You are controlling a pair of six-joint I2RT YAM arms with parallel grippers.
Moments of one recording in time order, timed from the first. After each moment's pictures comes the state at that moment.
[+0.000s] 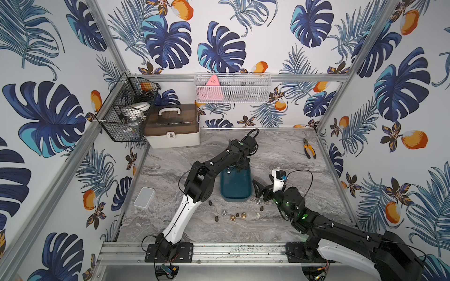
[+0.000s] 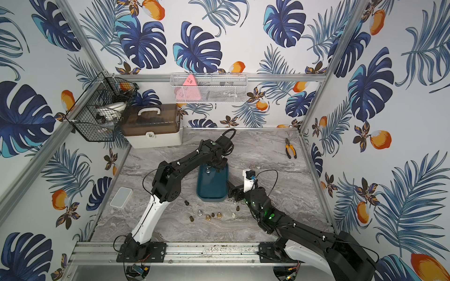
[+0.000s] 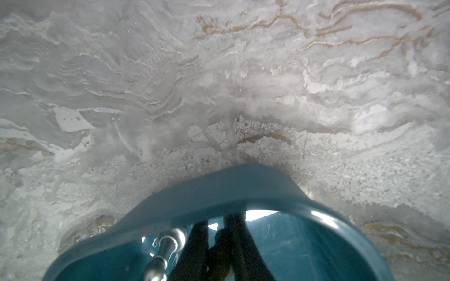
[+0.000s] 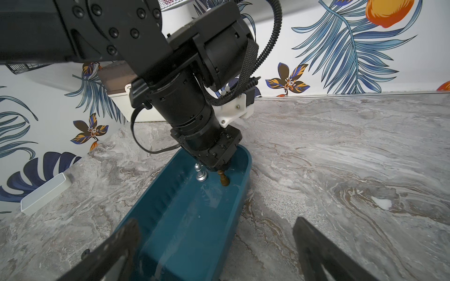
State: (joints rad) left arm -0.62 2.44 2.21 -1.08 -0.20 -0.29; right arm 0.79 0.97 0.27 0.54 0.31 0.30
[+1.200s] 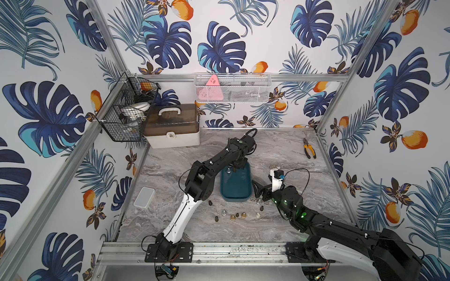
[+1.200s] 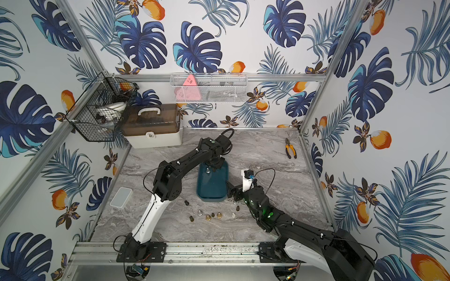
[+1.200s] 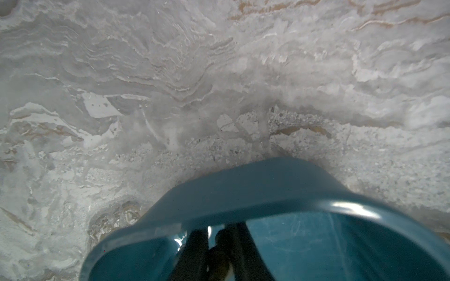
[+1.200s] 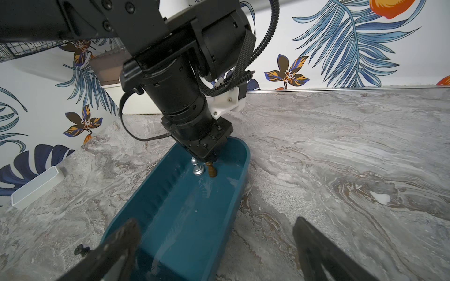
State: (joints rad) left arm -0.60 2.47 2.27 -1.18 -0.24 -0.29; right arm 0.79 1.00 0.29 0.51 0.31 0.29
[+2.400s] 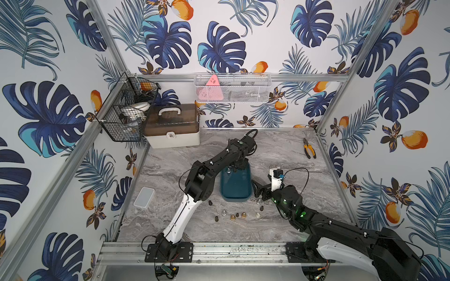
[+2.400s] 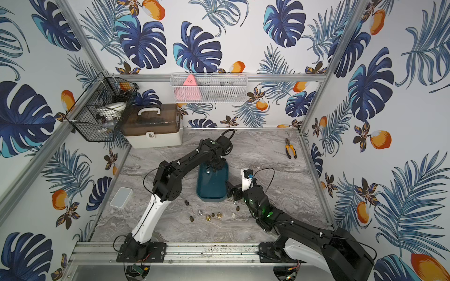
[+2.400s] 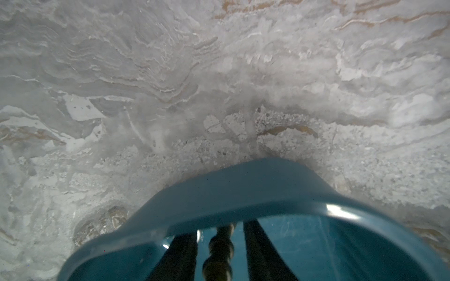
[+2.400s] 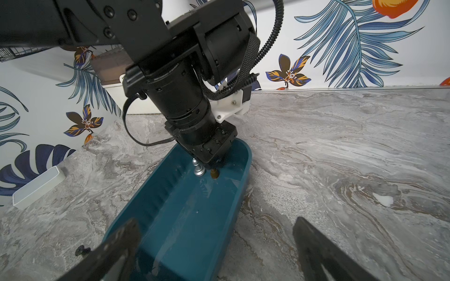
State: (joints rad) left arm -0.61 2.46 2.24 -1.15 -0.21 -0.29; right arm 0.79 1.02 0.30 0.51 0.30 0.29
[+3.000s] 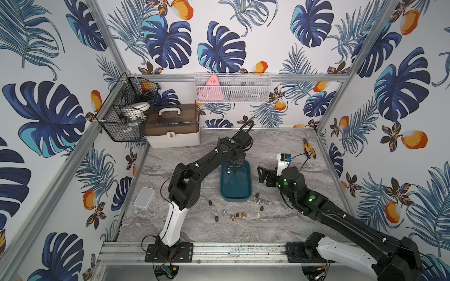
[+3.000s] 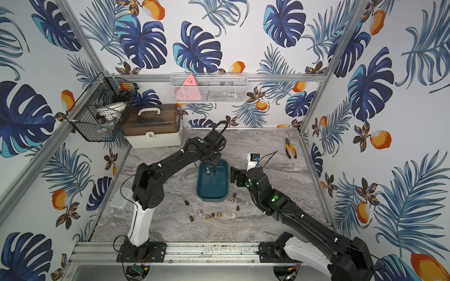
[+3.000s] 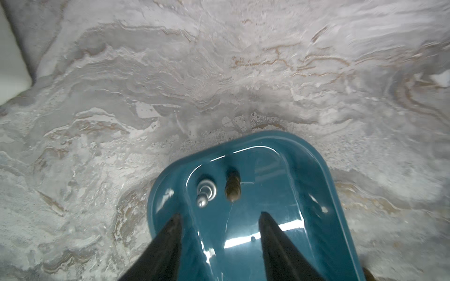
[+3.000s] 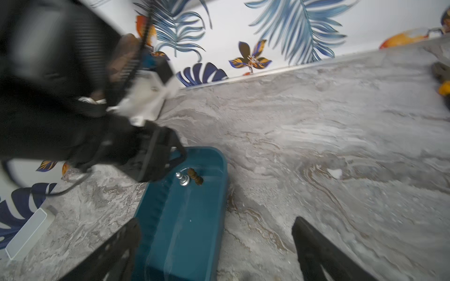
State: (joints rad) left arm -0.61 2.01 1.81 -0.89 -0.21 -0.32; right arm 0.62 0.99 0.72 -0.20 0.28 0.53
